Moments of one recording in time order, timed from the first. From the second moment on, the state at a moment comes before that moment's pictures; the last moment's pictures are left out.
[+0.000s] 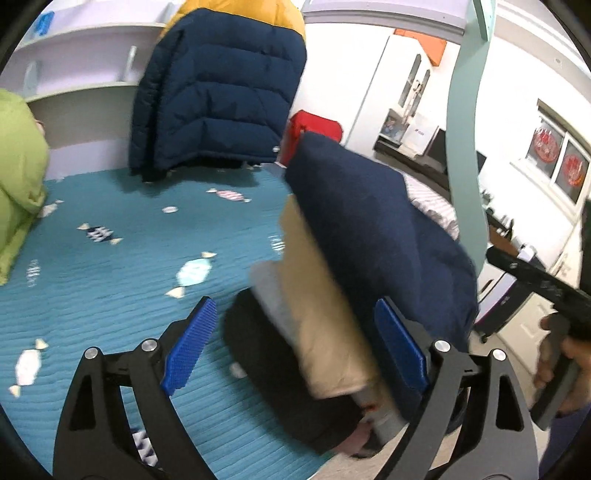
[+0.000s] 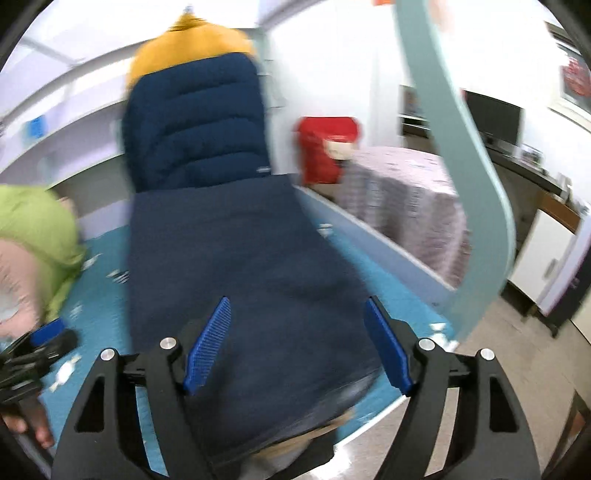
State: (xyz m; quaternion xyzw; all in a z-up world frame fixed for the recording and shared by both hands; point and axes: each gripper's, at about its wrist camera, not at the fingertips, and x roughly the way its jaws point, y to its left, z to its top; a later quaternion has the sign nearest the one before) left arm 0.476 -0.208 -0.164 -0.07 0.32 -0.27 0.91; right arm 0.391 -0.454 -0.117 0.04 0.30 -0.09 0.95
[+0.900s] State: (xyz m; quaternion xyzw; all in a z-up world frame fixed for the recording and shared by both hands) left arm 0.239 -0.006 -0.155 -0.02 0.30 -0.11 0.95; right arm 0.224 -0.198 -0.134 -0.06 0.31 -0.06 0.95
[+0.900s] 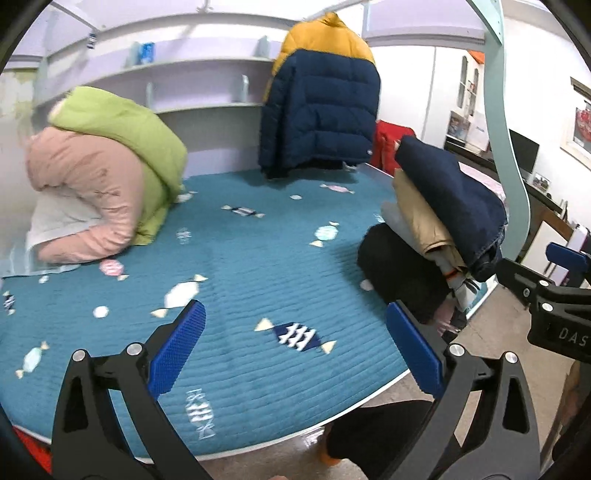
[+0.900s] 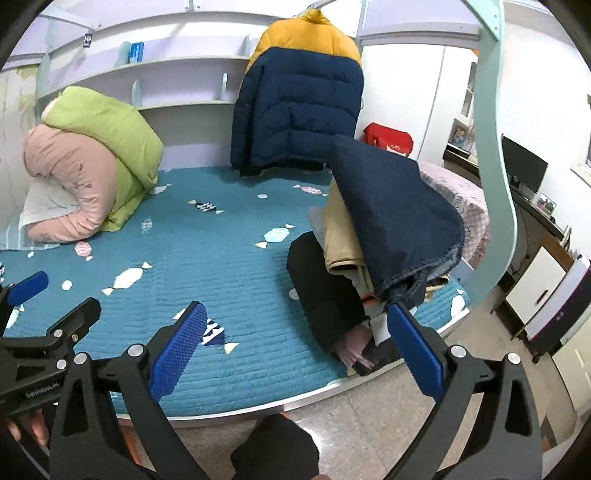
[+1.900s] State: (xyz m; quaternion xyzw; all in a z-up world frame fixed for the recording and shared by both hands) left arm 0.048 0.080 -0.046 -0.03 0.17 0.01 0.98; right arm 0.066 -0.115 -0.050 -0.03 0.18 0.03 0.98
